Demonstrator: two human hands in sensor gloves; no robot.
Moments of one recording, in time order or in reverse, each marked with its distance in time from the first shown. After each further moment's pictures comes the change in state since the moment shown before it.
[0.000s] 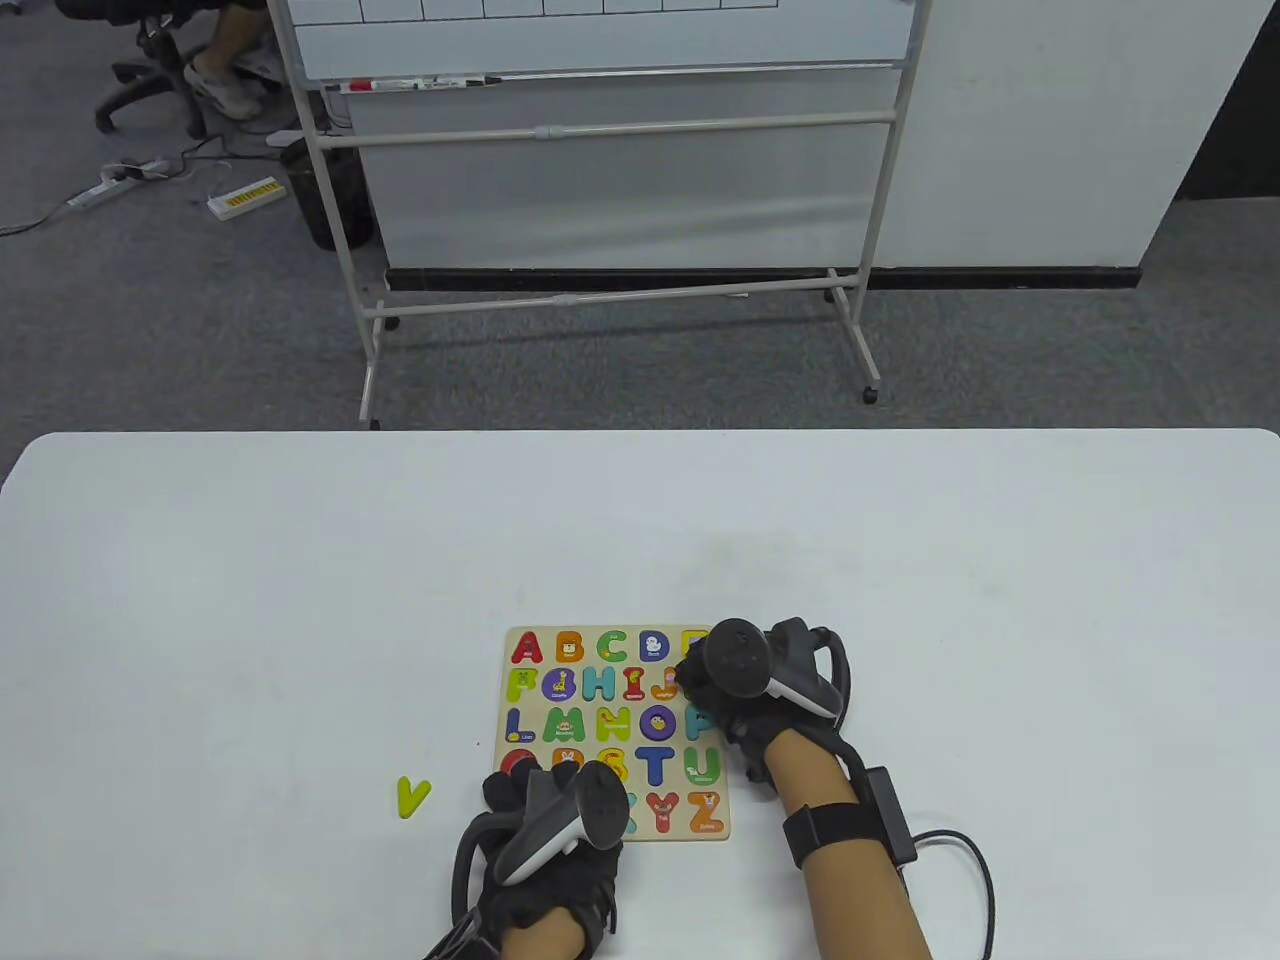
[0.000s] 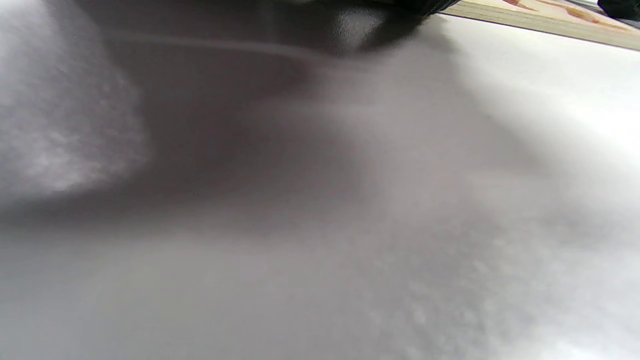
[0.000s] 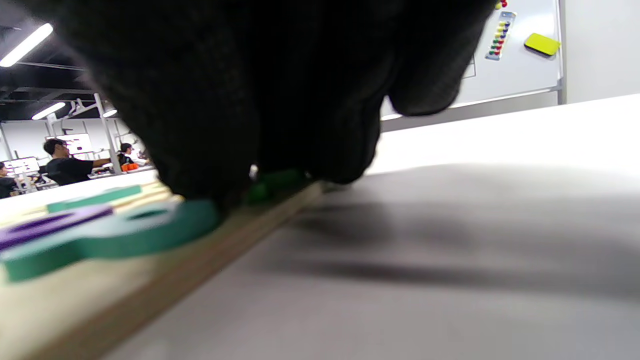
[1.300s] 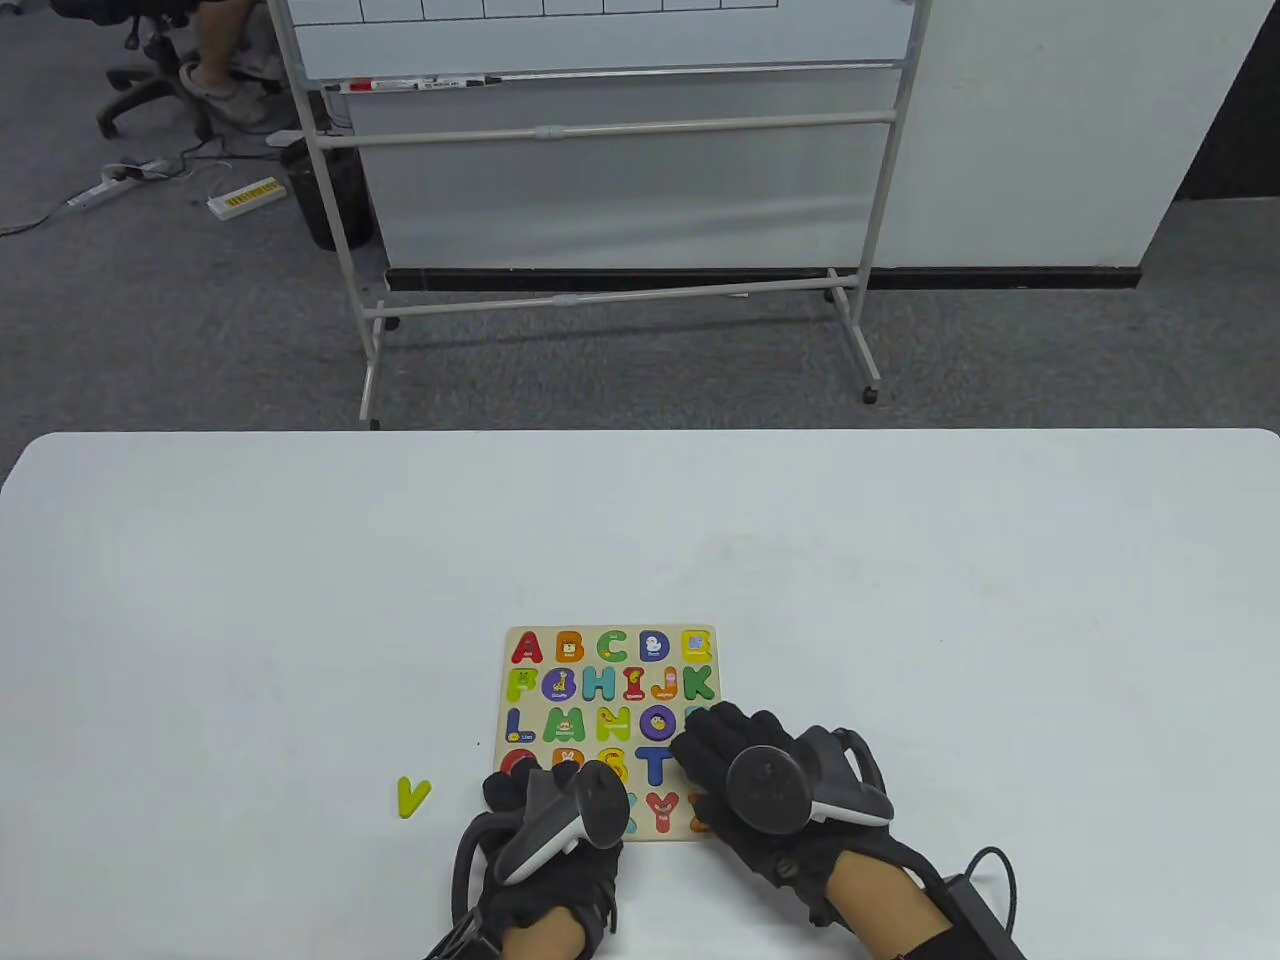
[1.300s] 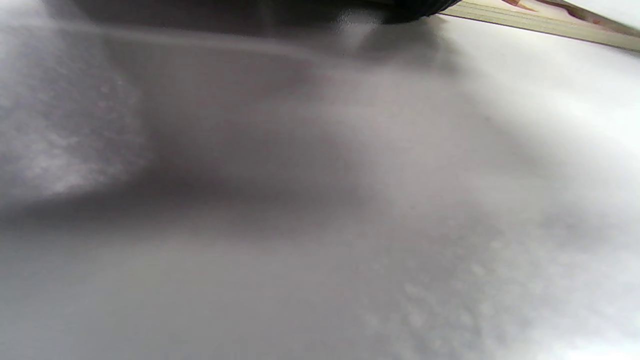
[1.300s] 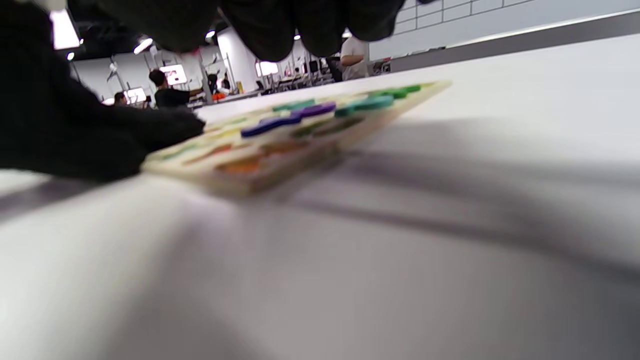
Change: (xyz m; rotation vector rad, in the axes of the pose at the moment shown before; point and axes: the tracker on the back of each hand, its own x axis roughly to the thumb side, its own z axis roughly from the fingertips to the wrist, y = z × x) left_hand 0.000 0.000 0.000 -0.002 0.002 0.001; right_hand 0.032 -0.004 0.113 0.271 -0.271 0.006
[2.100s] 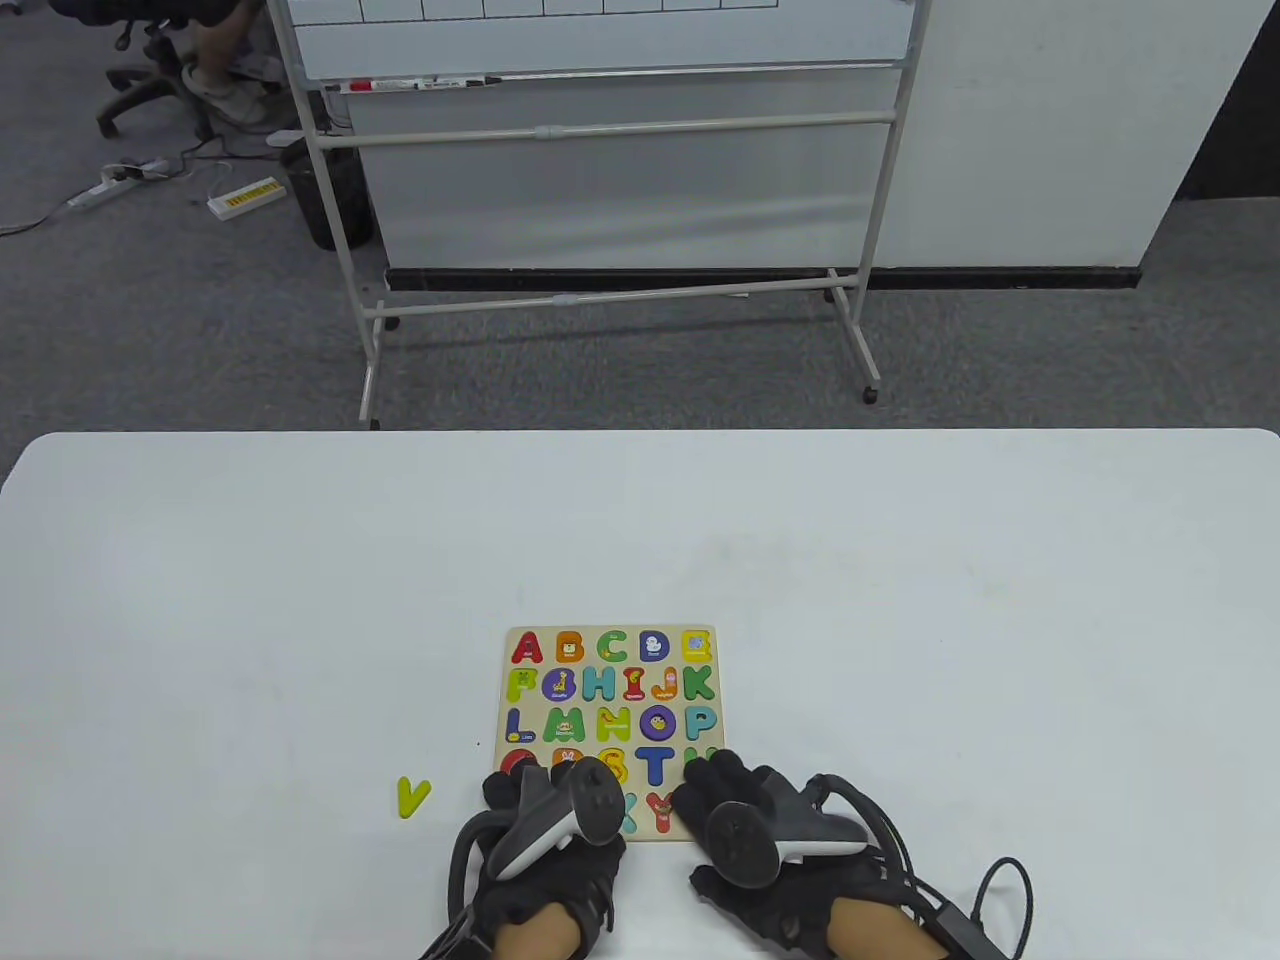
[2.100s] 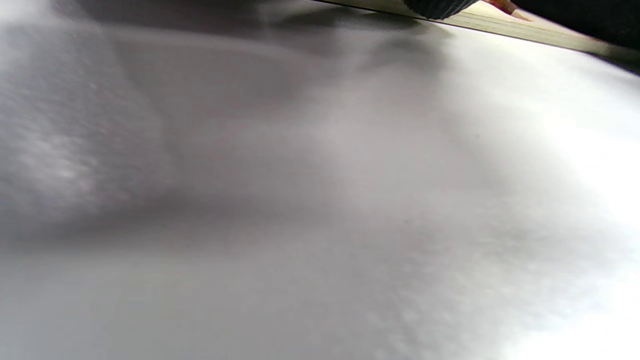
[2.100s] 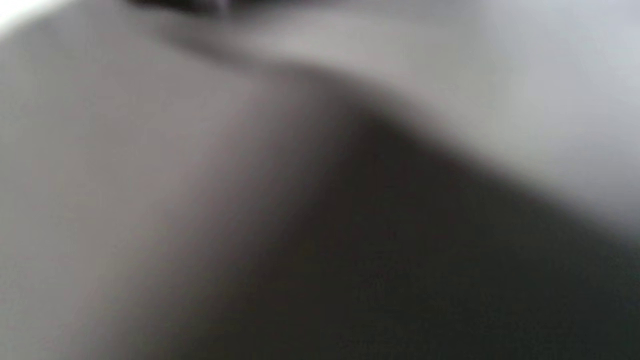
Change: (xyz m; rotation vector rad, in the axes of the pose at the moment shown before) left_hand -0.002 0.005 0.002 -0.020 -0.003 -0.024; right_hand 0.008 0.055 0.009 0.428 0.002 0.175
